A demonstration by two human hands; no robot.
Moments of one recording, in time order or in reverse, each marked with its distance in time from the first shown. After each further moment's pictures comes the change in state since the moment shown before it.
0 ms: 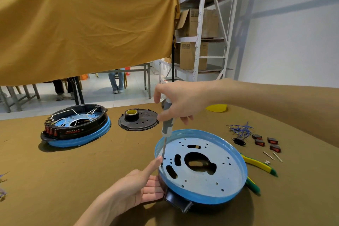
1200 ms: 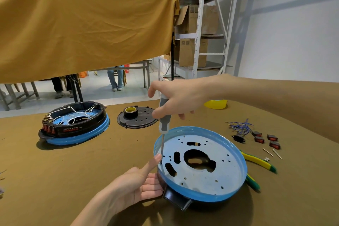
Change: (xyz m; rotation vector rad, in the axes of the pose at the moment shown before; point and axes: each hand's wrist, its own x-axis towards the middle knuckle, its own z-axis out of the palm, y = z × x) left_hand 0.002 -0.001 -0.001 -0.039 0.023 -0.001; right_hand -0.001 -0.005 0.000 -0.087 0.005 0.023
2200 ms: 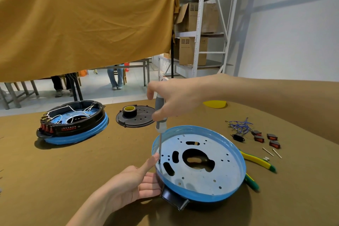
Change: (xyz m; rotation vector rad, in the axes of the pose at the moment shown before) left_hand 0.002 0.002 -0.002 0.018 -0.001 0.003; right_hand 0.007 0.003 0.003 -0.083 0.018 -0.025
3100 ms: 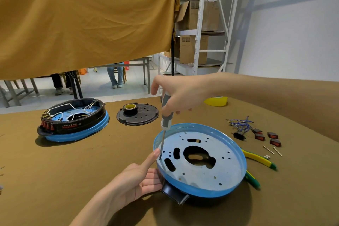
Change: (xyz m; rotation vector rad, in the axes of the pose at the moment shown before) left_hand 0.010 -0.008 0.001 -0.047 0.027 0.077; right_hand -0.001 0.009 0.001 0.145 -0.018 0.012
